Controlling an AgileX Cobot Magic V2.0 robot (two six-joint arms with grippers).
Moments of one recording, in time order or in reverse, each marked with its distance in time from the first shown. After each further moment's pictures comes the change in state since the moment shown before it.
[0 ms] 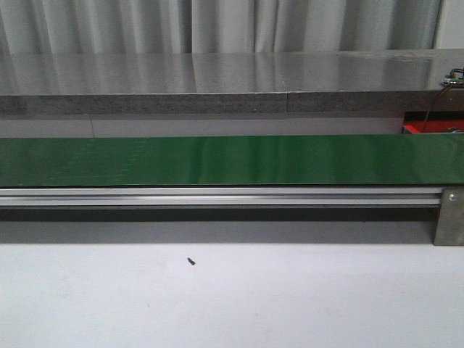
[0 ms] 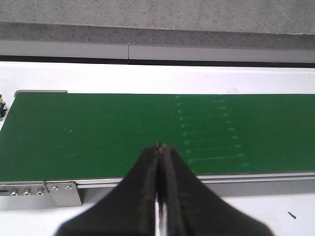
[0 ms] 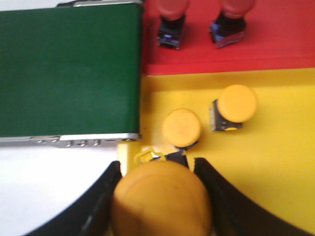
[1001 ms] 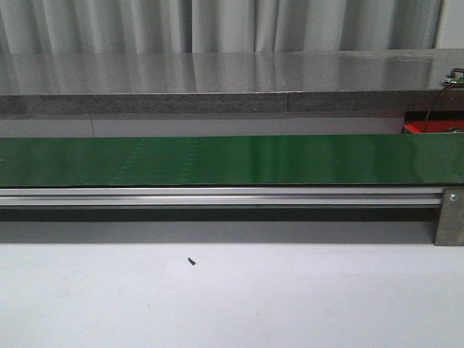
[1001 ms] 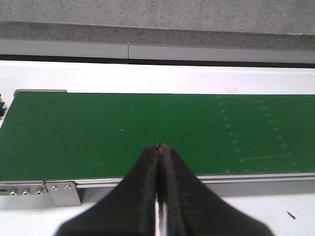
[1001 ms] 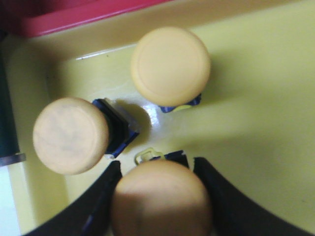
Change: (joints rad) left arm 0.000 0.000 0.000 -0.005 0.000 0.000; right arm -0.085 0.404 0.017 0.000 -0.168 0.000
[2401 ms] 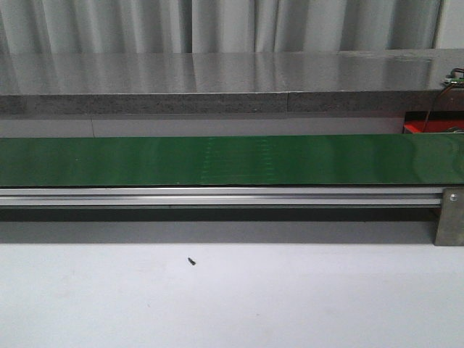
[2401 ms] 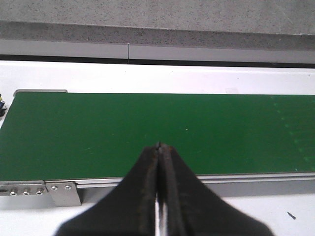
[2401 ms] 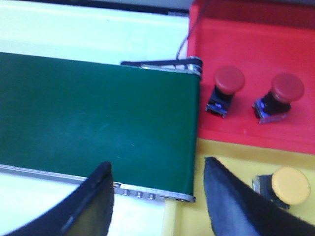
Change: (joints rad) left arm 0.000 0.000 0.000 0.000 0.000 0.000; right arm 0.355 -0.479 0.000 0.028 0.001 0.002
